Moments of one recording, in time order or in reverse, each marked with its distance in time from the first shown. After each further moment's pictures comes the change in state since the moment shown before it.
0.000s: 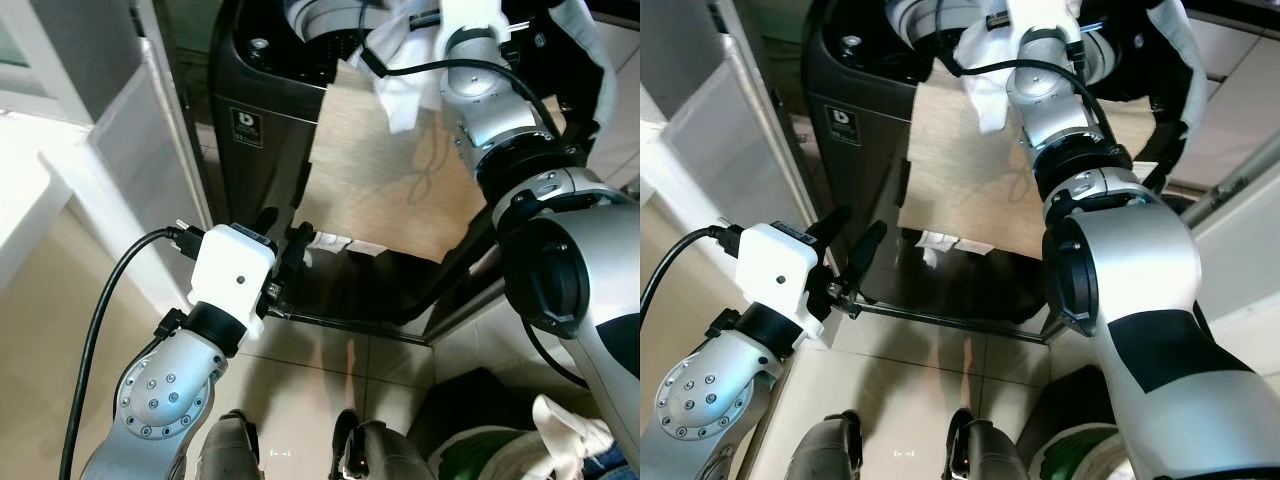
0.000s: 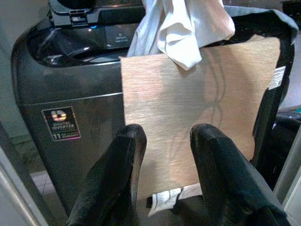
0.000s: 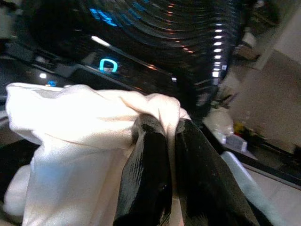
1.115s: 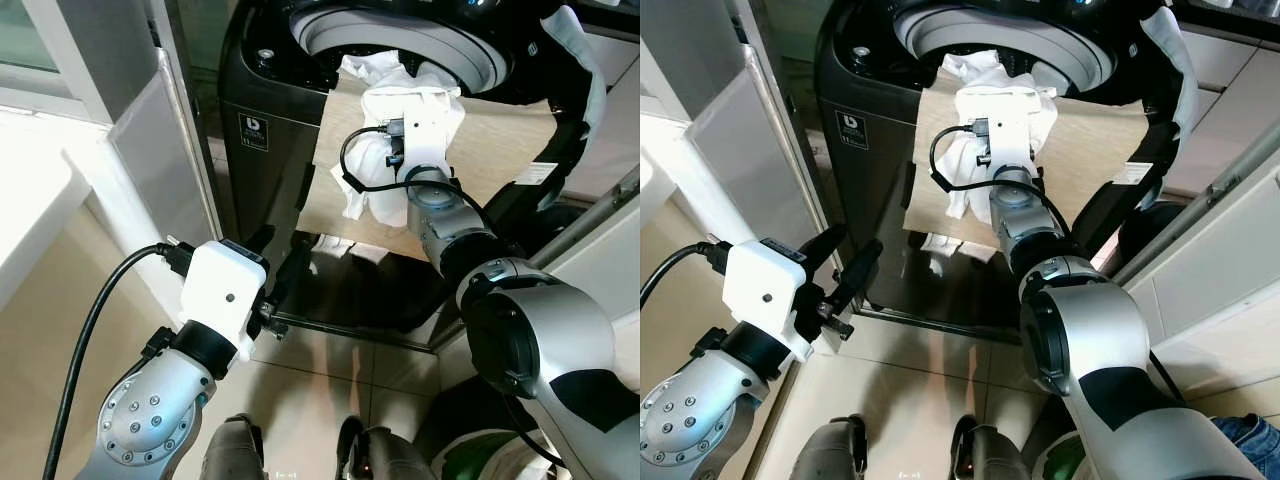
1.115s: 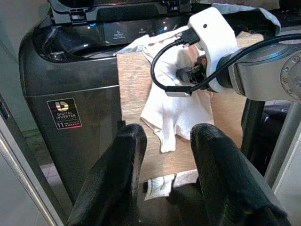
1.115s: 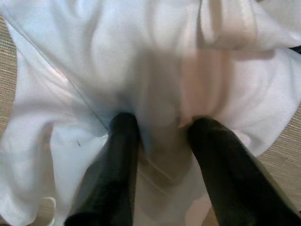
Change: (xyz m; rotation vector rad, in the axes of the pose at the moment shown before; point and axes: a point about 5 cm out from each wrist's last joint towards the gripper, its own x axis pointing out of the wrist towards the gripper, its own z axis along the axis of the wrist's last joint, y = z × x) left arm -0.016 -0.001 0.000 -0.023 0.053 -0.021; right arm -0.069 0.054 -0.116 0.190 0.453 0.222
